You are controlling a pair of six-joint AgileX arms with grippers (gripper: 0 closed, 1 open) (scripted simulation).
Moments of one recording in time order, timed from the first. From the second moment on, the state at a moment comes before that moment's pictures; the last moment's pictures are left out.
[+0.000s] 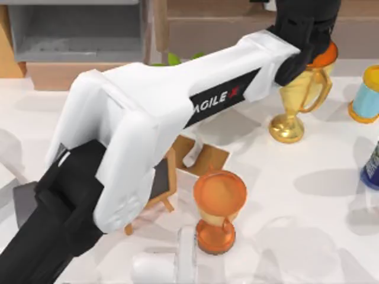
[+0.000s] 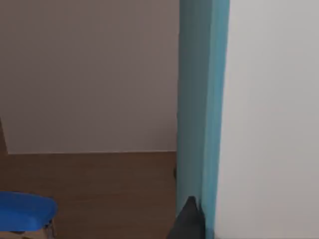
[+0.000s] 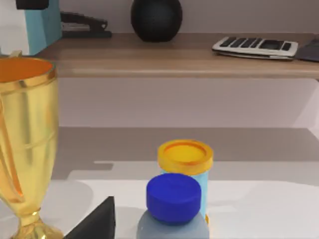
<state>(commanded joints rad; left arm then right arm) -0.84 2.60 2.31 0.32 -0.78 0.03 0.00 0.00 0.00 0.00 0.00 0.00</state>
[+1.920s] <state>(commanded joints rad) -0.25 1.73 0.72 0.73 -0.21 1.51 0.00 0.00 0.00 0.00 0.00 0.00</state>
